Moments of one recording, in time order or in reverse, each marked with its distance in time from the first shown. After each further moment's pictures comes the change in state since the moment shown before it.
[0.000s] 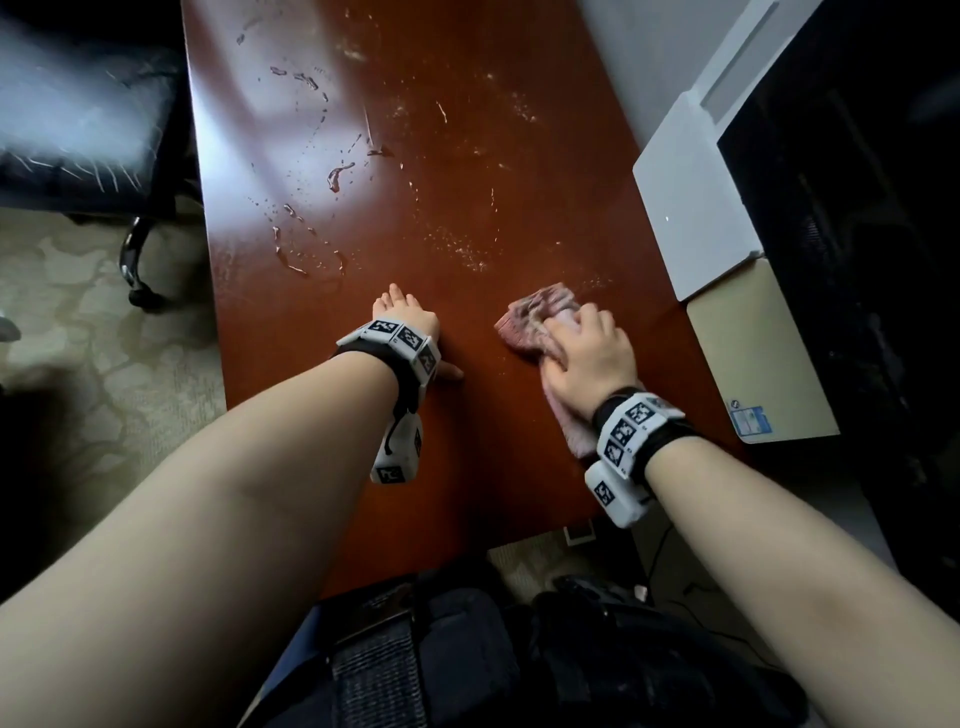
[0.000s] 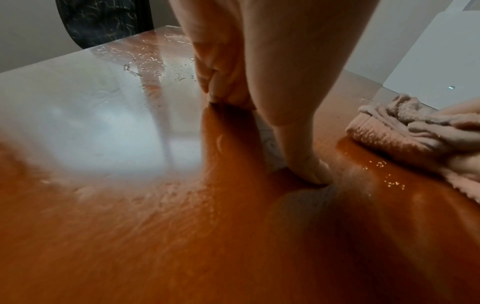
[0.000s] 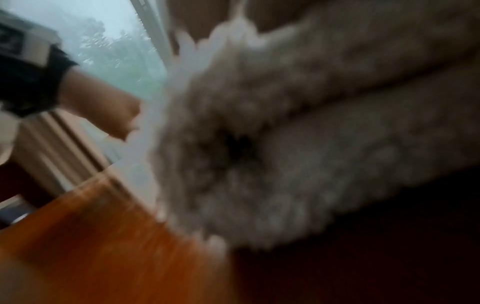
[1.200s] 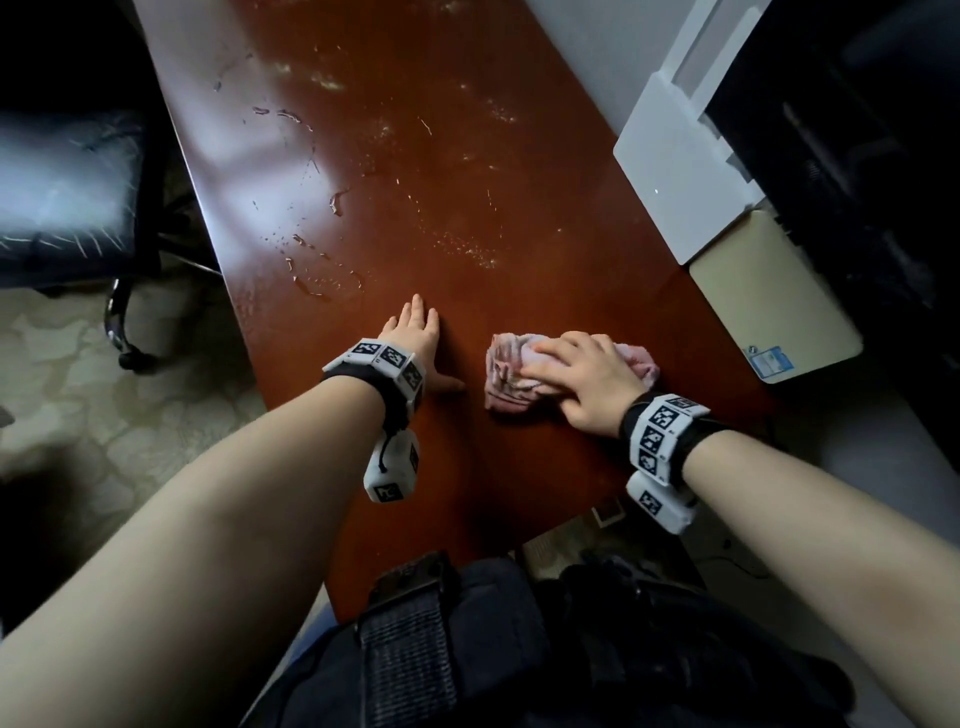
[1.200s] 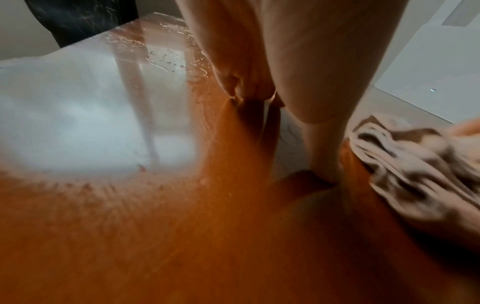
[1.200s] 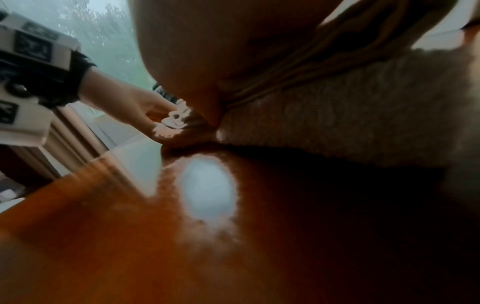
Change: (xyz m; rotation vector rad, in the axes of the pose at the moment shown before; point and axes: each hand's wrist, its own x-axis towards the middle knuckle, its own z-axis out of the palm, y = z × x) left_hand 0.000 -0.053 0.024 -0.007 0.063 0.247; right_hand -0.041 -0.042 -0.001 0.043 -0.254 -0.215
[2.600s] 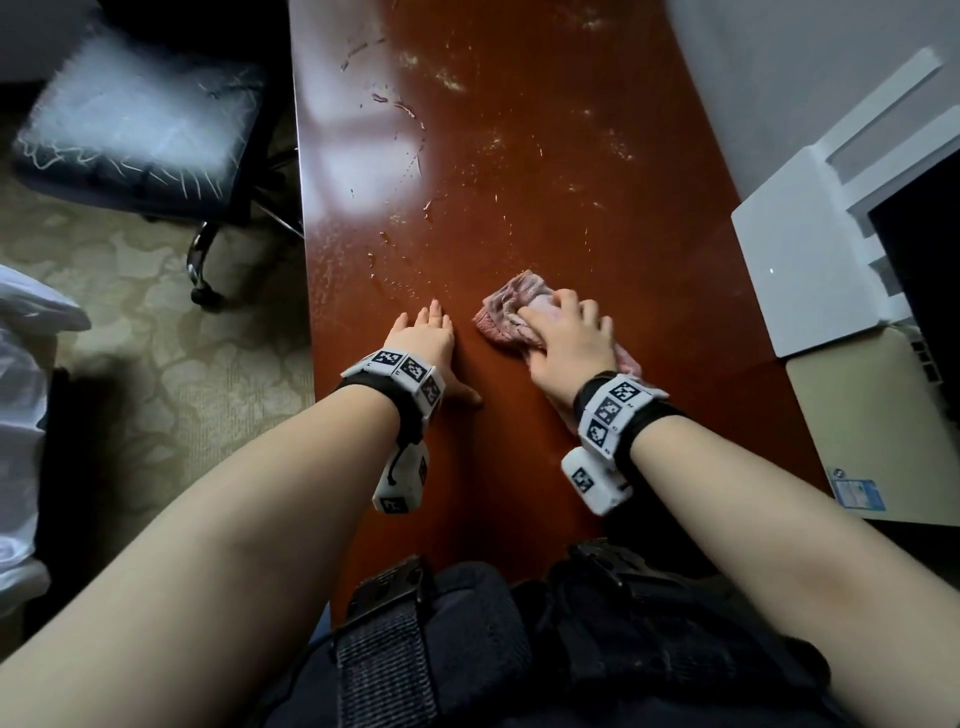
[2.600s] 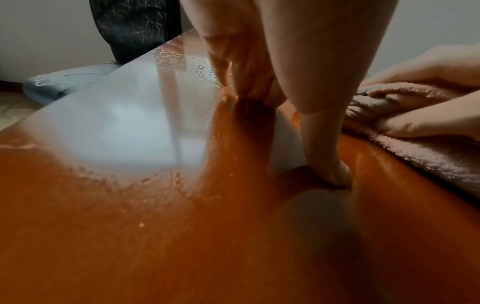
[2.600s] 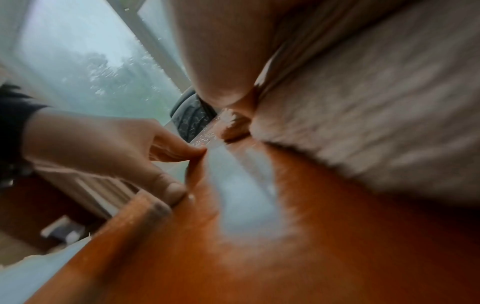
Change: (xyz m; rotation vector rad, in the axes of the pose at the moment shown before) left_hand 0.009 -0.048 -0.015 -0.022 0.004 -0.171; right_hand 0.137 -0.045 -0.022 -0.086 0.074 0.184
